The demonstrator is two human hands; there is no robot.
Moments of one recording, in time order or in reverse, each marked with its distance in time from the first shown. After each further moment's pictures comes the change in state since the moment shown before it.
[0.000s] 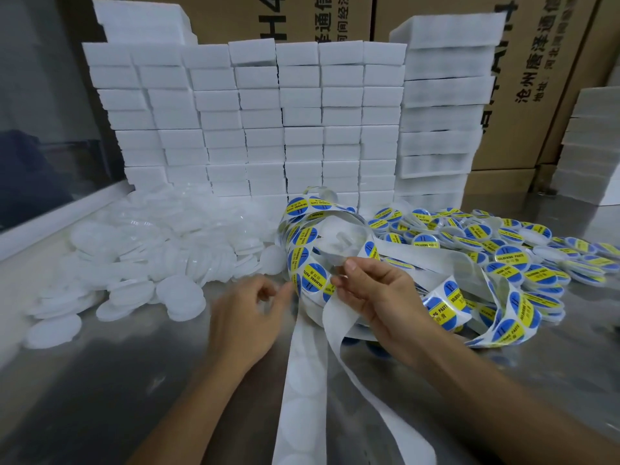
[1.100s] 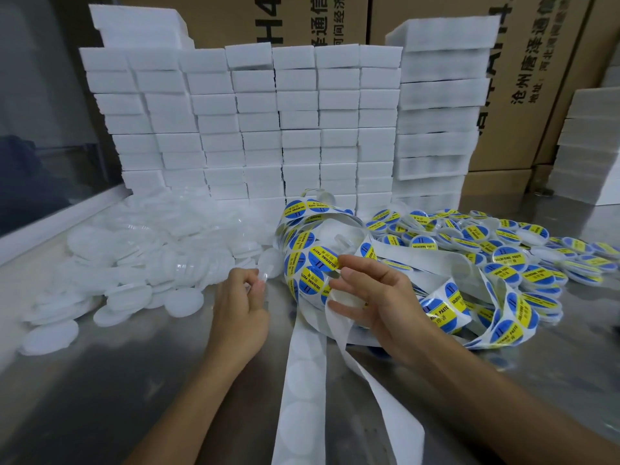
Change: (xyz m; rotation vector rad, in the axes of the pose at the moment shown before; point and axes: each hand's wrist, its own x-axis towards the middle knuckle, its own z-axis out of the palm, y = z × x) left_hand 0.008 0.000 -0.001 -0.141 0.007 -0.077; right_hand 0.007 0.003 -0.011 -0.079 -0.021 0.029
